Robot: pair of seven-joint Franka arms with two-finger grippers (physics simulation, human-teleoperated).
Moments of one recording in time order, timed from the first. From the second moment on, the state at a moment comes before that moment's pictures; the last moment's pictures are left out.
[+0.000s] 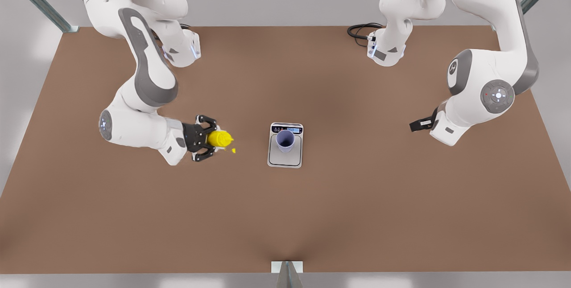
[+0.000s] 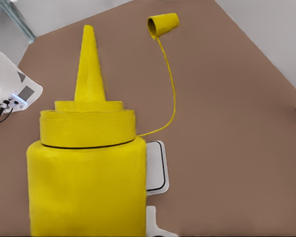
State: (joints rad) left arm -0.12 0.16 0.00 -1.62 0.02 1.56 -0.33; right arm -0.05 0.36 0.34 -1.54 0.65 1.85 -1.27
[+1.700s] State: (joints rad) left arm -0.14 0.17 0.00 -1.62 0.02 1.54 -0.35; right arm -0.40 1.02 0.26 -1.43 1.16 1.73 -2.39
